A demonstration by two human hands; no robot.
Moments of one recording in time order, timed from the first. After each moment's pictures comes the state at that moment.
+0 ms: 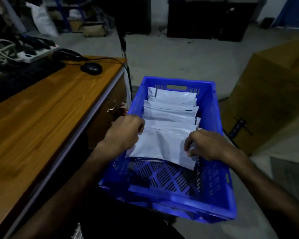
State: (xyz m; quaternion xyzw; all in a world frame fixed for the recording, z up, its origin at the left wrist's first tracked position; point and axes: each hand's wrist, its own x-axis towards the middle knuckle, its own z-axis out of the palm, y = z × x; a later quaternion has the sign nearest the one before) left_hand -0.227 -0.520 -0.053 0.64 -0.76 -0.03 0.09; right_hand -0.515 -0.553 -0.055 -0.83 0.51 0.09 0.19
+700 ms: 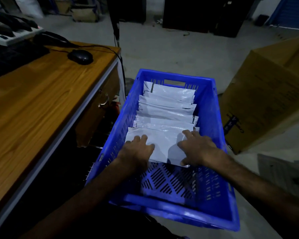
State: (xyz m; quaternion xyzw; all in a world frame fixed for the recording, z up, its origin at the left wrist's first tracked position) left_hand -0.268 -0.504 -0.123 0.58 -0.81 -0.03 -0.09; right_hand -0.481 -0.559 -0.079 -0.82 0.48 0.30 0.06
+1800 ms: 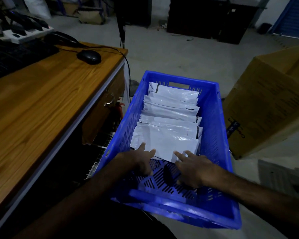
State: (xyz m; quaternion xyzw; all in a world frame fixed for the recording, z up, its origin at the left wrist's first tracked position) left_hand -0.266 -0.515 -0.136 0.60 -0.70 -0.33 -0.22; right_hand -0.473 -0.516 -0.097 -0.83 0.41 0.37 0.09
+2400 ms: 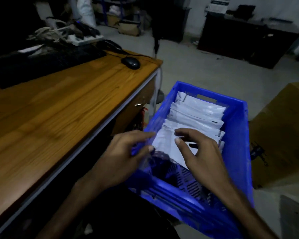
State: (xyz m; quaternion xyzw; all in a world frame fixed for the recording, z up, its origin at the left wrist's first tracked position) left_hand -0.203 -0.371 -0.042 0.62 -0.62 -0.20 0.43; right_hand -0.424 -0.463 -0.030 -0.79 0.42 -0.32 0.30
